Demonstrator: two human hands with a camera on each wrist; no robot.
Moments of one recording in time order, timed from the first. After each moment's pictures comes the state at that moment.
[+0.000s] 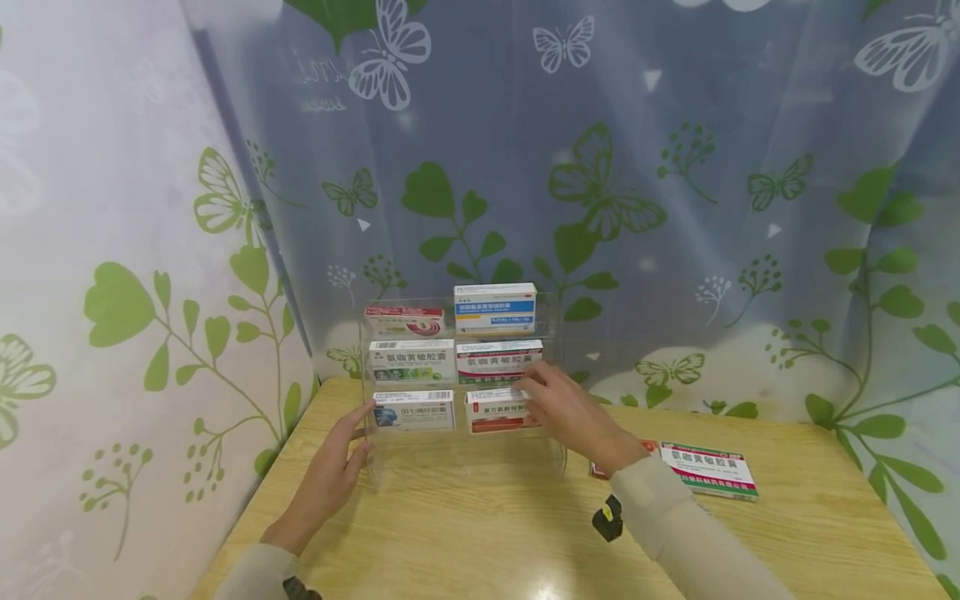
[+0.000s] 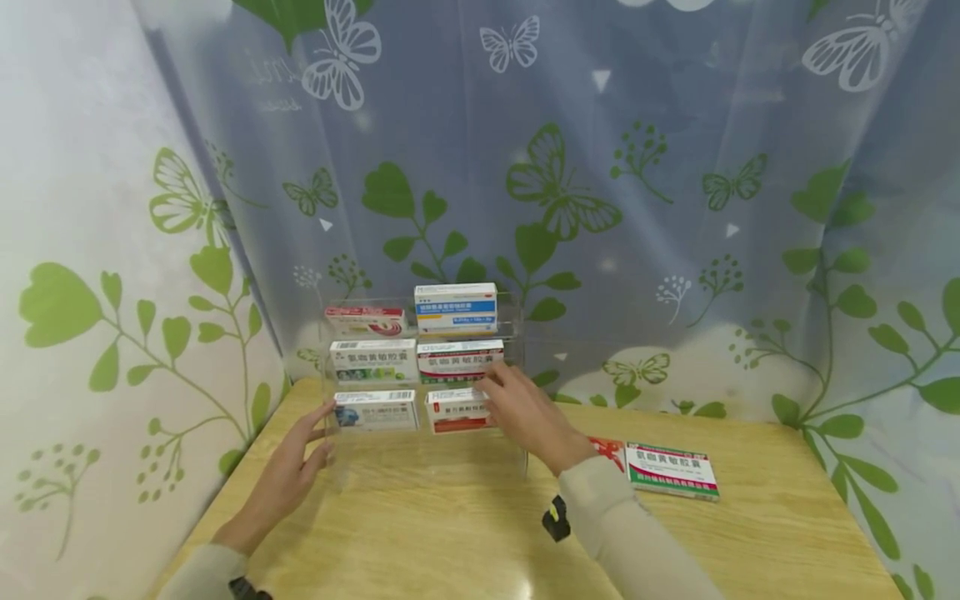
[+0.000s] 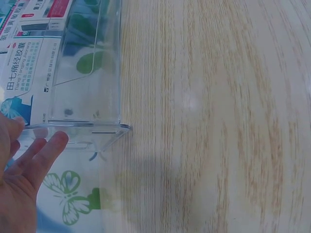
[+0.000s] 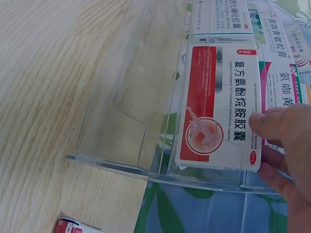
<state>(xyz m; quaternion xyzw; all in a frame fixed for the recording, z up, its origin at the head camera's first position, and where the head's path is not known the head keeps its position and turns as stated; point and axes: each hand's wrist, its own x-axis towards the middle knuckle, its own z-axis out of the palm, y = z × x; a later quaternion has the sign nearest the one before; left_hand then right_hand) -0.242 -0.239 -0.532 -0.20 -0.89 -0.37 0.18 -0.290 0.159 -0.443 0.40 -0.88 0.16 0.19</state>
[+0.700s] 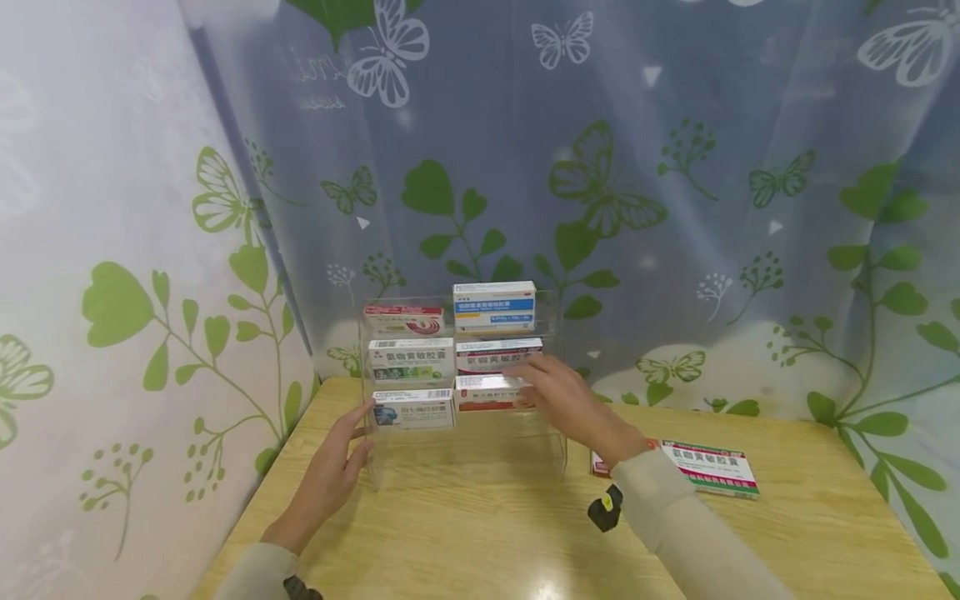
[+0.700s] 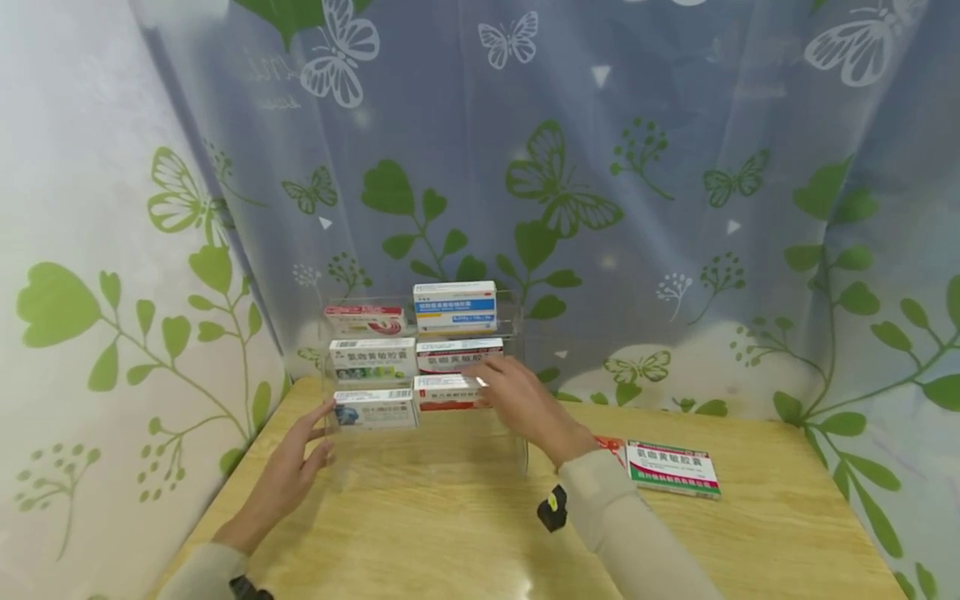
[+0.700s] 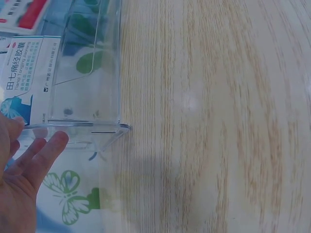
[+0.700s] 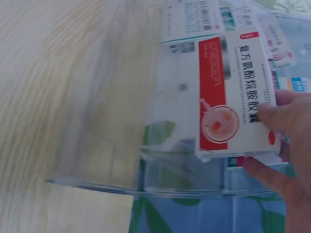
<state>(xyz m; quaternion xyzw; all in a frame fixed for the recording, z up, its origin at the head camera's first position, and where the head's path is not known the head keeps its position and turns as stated) -0.242 -0.239 -0.533 -0.19 -0.89 -0.37 0.18 -0.294 0.156 -0.429 0.40 -0.87 0.20 0.21</state>
